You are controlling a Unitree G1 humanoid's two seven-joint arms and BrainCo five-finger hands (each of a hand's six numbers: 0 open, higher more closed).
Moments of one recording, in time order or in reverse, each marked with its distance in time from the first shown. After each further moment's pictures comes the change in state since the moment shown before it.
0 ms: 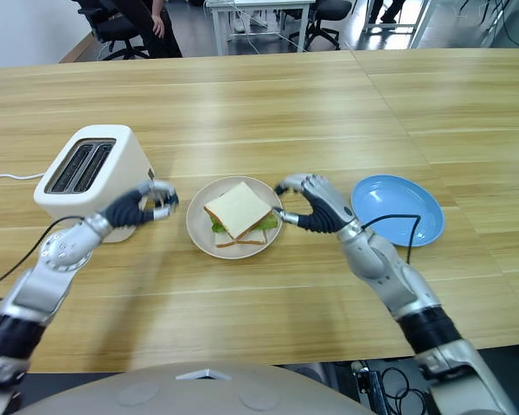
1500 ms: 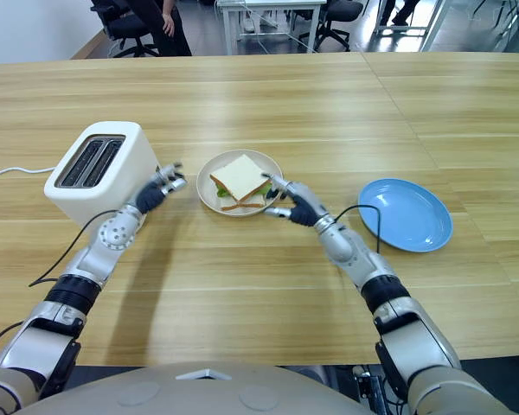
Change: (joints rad) left arm -0.367 -0.308 -0.004 0.648 0.209 -0.146 0.475; right arm -0.266 0.264 0.005 0.542 0.010 -0.178 -0.121
